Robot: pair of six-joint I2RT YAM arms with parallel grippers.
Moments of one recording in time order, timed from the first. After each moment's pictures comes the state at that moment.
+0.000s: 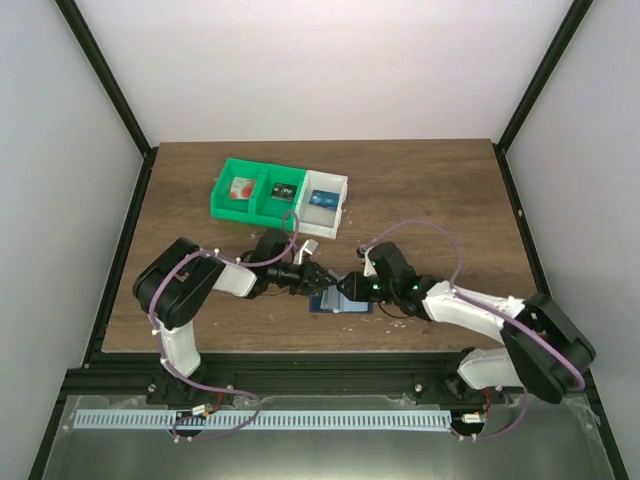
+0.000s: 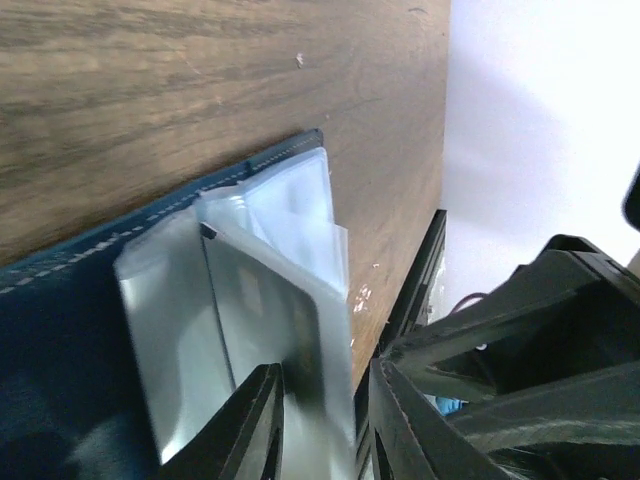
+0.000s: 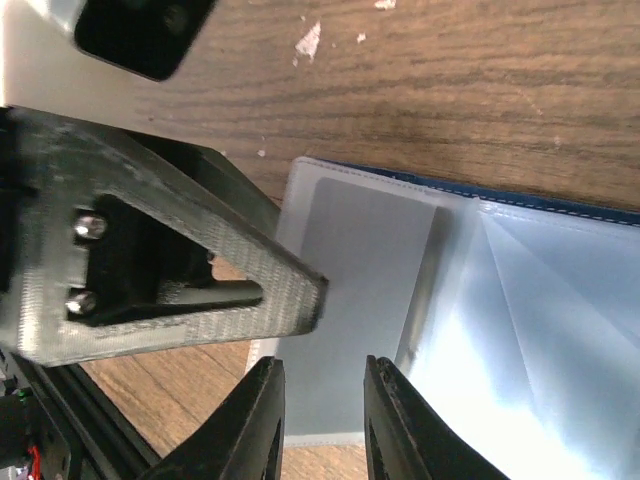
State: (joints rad) left arm -0.59 1.85 0.67 0.55 0.89 -0.98; right arm 0.72 1.33 0.55 0.01 -0.29 0.72
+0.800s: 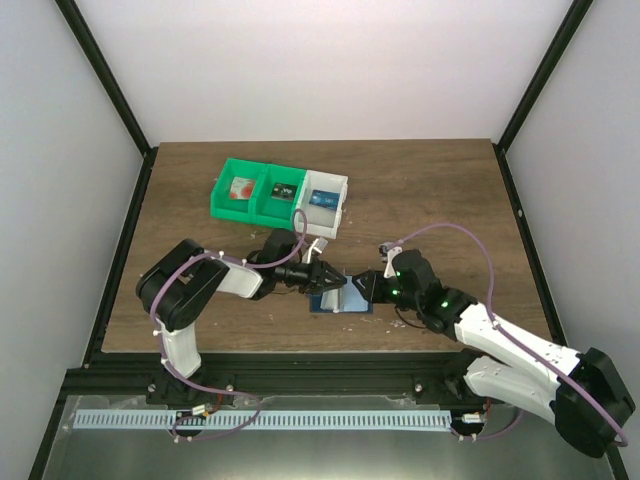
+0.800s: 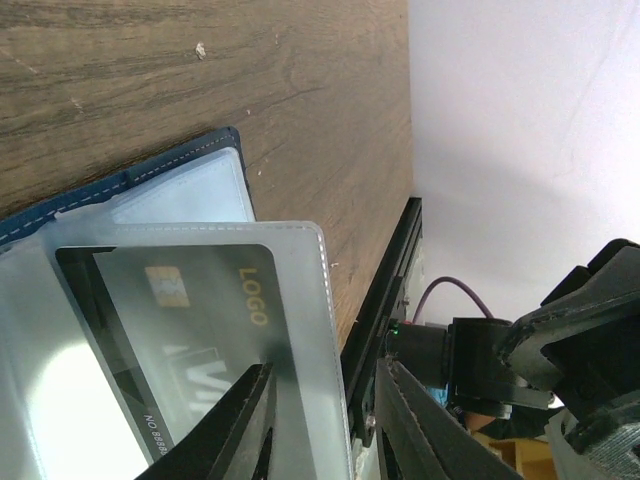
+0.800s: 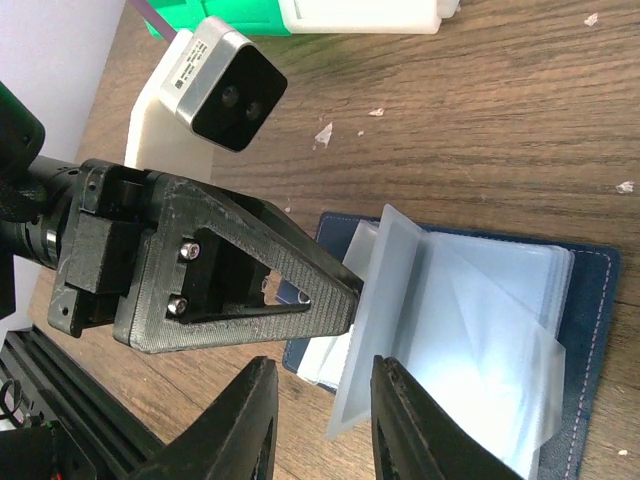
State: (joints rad) left arm -0.65 1.85 0.70 0.62 0.88 -1.03; right arm 0.72 0.95 0.48 -0.13 -0.15 0.73
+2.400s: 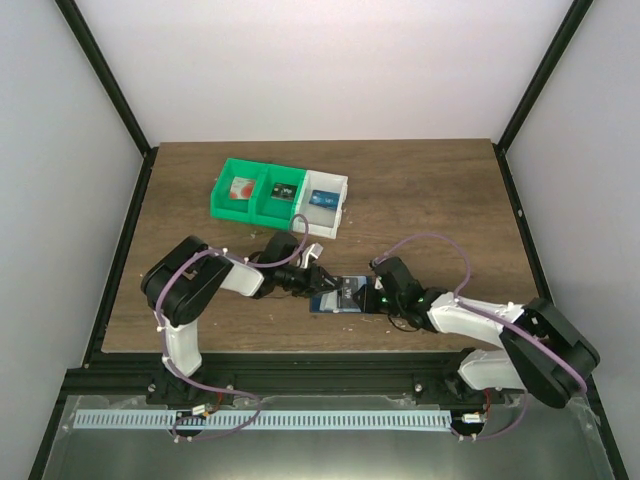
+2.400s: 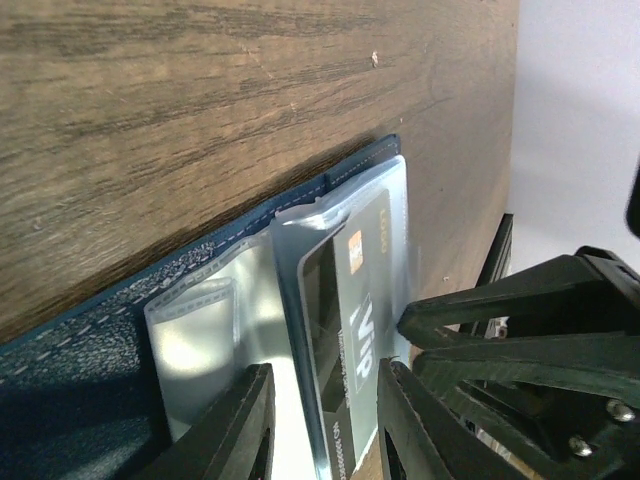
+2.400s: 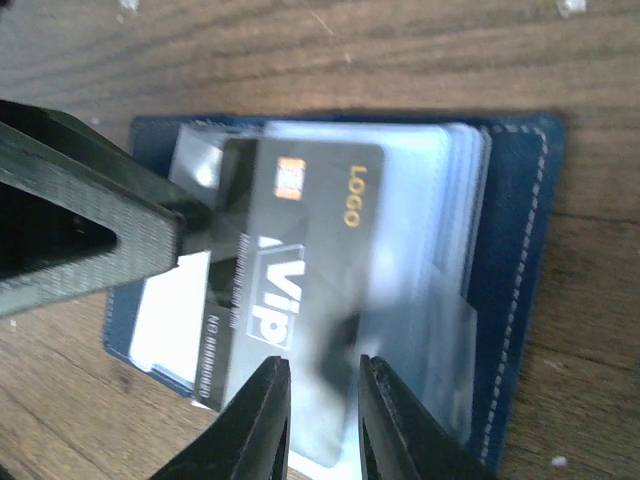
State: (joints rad) left arm -0.64 1.89 0.71 0.45 0.77 -0.87; right arm 0.71 1.26 0.42 0.01 -0.14 0.72
